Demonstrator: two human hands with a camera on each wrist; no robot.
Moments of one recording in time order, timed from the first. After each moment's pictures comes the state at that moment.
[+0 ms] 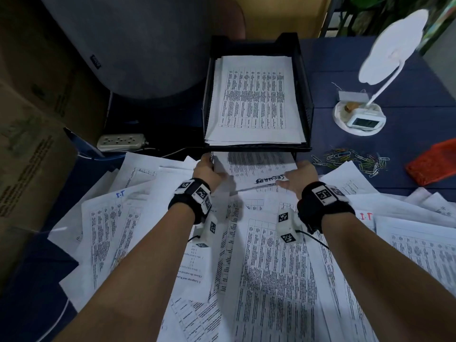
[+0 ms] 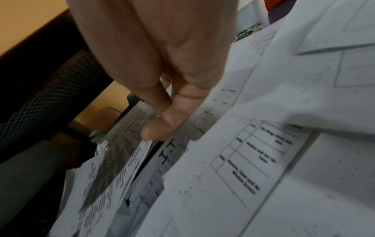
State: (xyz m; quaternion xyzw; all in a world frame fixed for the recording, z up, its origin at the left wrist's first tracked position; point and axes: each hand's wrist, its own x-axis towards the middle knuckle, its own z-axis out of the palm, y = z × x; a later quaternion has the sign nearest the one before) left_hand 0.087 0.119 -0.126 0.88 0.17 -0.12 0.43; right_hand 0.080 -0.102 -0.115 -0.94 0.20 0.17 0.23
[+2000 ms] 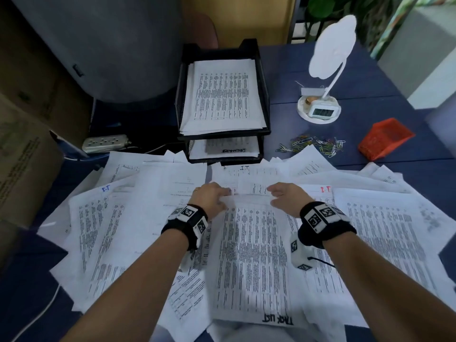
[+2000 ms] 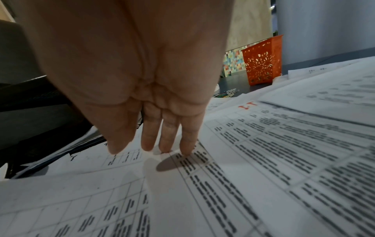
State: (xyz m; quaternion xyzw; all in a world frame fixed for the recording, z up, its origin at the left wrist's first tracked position) left_hand -0.018 0.072 -0.120 0.96 -0.15 -0.17 0.16; right_hand -0.033 -0.168 -0.110 -0.89 0.06 0.27 0.37
